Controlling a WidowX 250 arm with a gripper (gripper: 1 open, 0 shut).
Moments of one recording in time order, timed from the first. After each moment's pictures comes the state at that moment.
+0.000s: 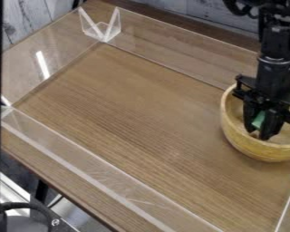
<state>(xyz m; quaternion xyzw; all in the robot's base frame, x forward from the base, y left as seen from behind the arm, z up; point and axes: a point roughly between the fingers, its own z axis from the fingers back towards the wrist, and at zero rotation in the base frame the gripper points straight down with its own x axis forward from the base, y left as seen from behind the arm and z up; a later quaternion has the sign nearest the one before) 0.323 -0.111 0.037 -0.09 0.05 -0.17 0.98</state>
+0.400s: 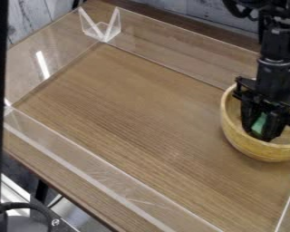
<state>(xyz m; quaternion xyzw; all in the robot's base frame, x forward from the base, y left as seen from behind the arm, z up) 0.325 -0.111 0.037 -0.09 0.05 -0.17 0.98</state>
